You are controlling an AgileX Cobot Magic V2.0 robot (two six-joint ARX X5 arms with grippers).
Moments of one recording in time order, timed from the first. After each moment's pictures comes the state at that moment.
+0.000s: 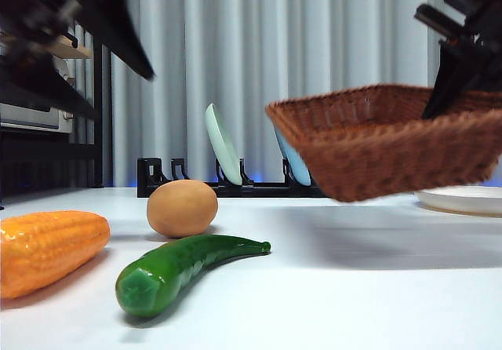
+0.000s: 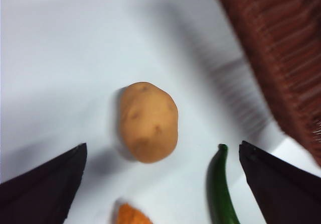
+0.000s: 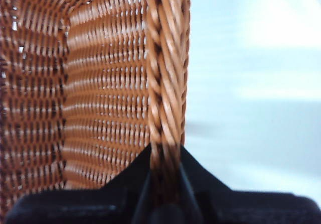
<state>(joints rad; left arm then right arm) -0.30 1.30 0.98 -0.47 0.39 -0.08 0.06 1.41 1.09 -0.57 -0.44 0.13</state>
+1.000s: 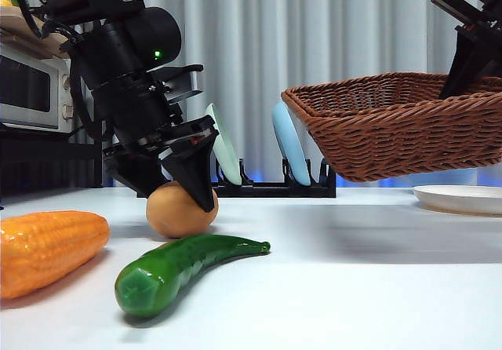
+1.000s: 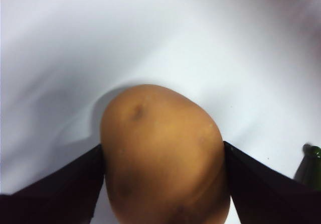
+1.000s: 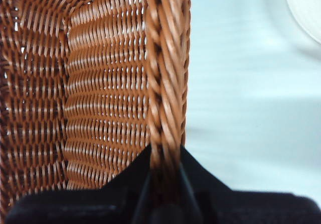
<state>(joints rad) -0.47 1.80 1.21 -0.47 0.19 0.14 0.00 1.41 1.11 -0.60 -0.49 0.13</state>
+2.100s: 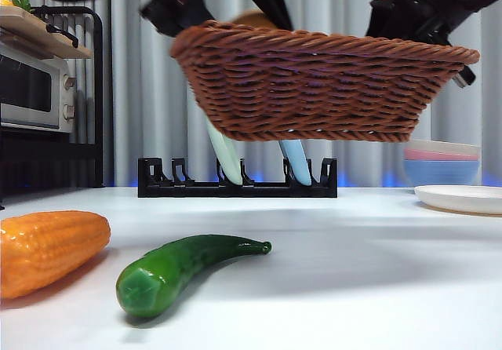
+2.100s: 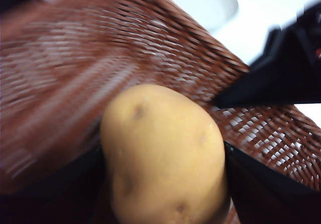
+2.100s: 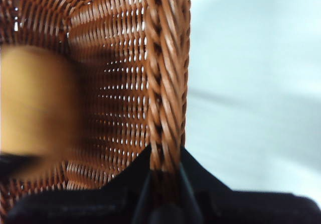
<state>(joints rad) -0.75 1.49 1.27 -0.42 0.07 -0.15 0.31 1.41 1.11 -0.57 -0.57 0.25</state>
